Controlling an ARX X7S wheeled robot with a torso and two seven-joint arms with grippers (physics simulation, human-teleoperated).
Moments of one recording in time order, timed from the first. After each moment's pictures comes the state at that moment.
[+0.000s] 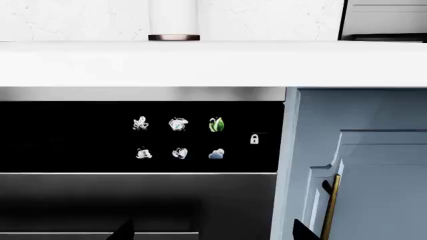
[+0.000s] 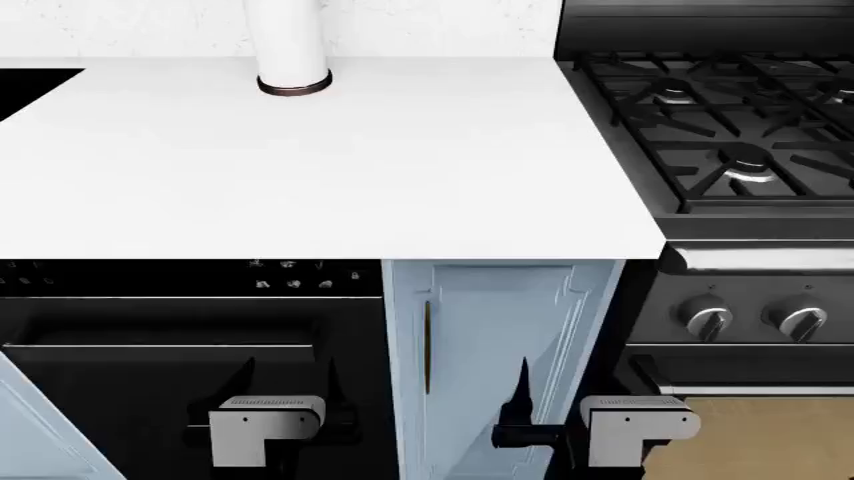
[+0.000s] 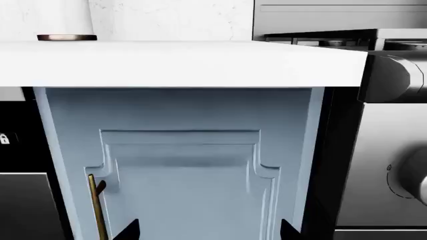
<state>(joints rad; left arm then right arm) 0.00 0.00 0.00 0.00 0.00 0.00 0.00 0.00 0.00 0.00 0.00 0.00 0.00 0.00</state>
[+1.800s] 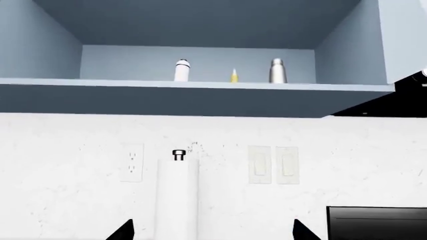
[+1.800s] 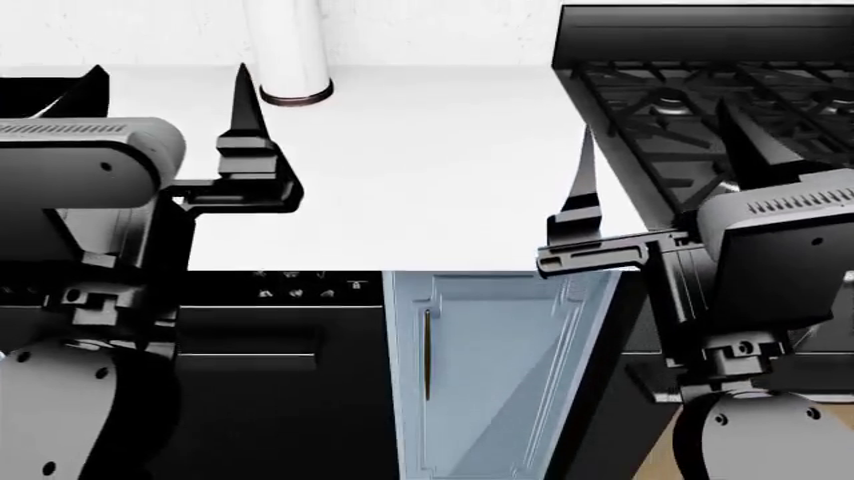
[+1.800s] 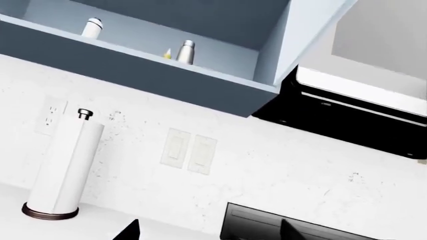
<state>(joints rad) -0.63 -0.13 -0.03 0.90 -0.27 -1.01 -0.19 0.50 0.19 -0.14 -0.94 -0.09 0.93 0.01</state>
